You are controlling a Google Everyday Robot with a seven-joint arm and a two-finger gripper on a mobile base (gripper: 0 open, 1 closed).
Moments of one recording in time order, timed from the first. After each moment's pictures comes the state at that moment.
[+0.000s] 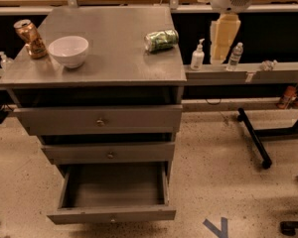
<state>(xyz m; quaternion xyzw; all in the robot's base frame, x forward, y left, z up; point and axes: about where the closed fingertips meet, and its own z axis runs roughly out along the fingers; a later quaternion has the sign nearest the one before) 0.625 -0.164 0.997 -0.71 0.67 -0.12 0.19</state>
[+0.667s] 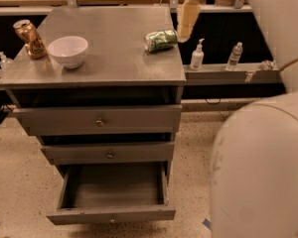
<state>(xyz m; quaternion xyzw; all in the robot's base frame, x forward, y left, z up) 0.743 -0.099 1.002 -0.73 0.61 -0.14 0.27</state>
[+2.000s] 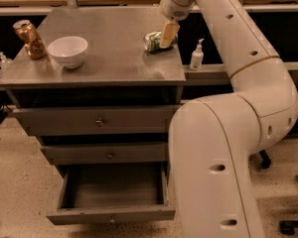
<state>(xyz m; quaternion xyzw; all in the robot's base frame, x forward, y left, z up) 0.831 -0.069 0.920 -0.71 0.63 -0.11 0.28</state>
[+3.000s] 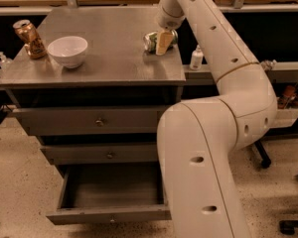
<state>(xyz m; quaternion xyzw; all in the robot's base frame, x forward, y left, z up) 0.857 -0.060 0.878 -0.70 0.65 -0.12 0.27</state>
